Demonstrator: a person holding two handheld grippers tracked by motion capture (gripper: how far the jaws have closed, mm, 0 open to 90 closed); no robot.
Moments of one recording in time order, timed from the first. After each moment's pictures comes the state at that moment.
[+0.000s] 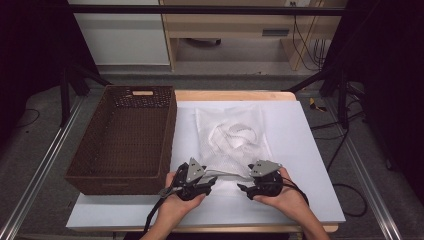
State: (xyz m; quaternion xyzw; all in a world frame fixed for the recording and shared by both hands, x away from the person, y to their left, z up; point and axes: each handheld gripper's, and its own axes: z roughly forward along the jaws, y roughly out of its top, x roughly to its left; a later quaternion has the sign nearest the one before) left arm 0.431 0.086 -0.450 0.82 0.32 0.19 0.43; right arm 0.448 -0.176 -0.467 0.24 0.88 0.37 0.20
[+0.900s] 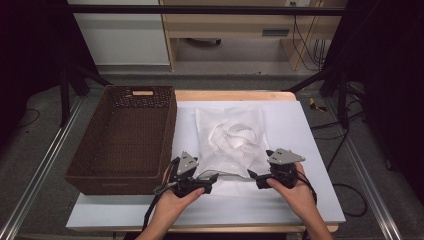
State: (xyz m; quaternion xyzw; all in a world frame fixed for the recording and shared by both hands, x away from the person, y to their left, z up) left arm 0.436 0.099 -0.427 0.78 0.36 0.18 0.48; right arm 0.458 -0.211 -0.442 0.33 0.80 0.43 0.25
